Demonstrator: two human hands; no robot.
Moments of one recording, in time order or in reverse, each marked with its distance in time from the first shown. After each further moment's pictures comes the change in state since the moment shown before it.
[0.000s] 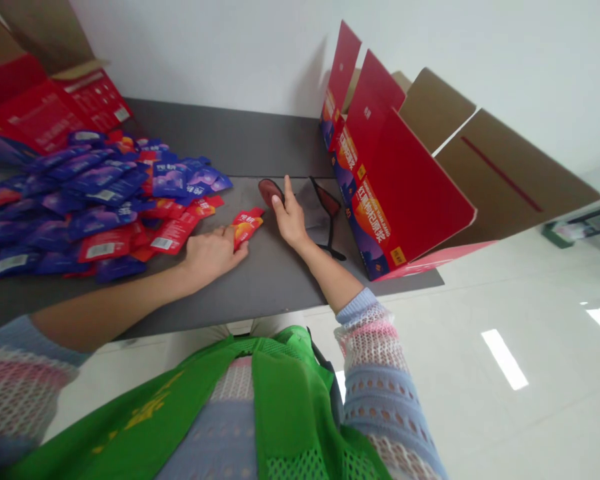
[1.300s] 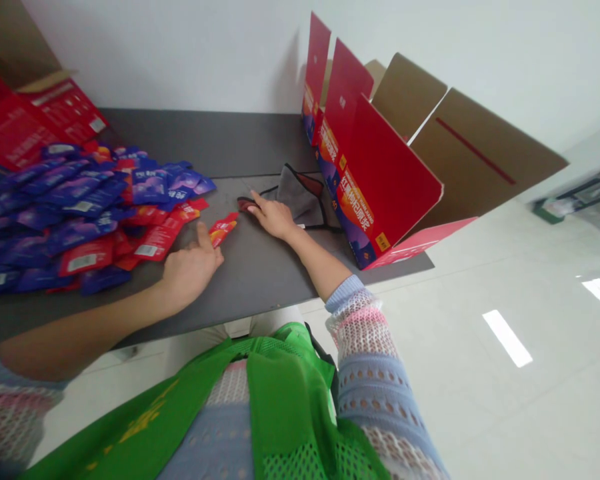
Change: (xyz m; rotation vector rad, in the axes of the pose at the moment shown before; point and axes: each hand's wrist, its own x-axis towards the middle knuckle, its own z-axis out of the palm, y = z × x) left_hand -0.020 -0.002 -0.002 -0.054 0.025 -0.115; right_hand 0.005 -0.001 -0.010 -0.303 -0.315 -0.032
